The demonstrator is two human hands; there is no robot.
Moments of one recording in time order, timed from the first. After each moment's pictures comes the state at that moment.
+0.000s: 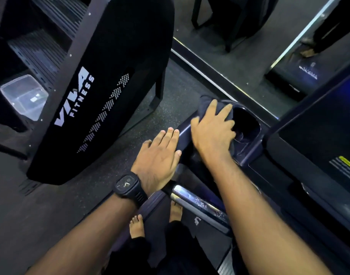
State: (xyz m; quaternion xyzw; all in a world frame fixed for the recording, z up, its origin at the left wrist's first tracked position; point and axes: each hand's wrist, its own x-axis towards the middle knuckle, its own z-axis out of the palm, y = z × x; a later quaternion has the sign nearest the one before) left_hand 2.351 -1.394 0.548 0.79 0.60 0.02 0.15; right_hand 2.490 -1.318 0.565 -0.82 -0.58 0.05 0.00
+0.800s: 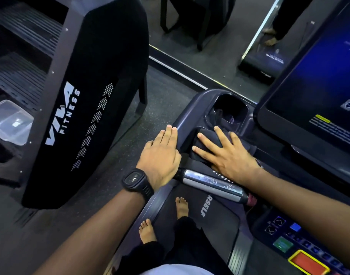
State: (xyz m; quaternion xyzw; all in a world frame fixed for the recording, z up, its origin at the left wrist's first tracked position) left_hand 2.326 -1.405 0.545 0.82 0.54 0.03 0.15; right_hand 2.575 -1.432 0.548 -0.45 -0.85 -0.19 -0.20
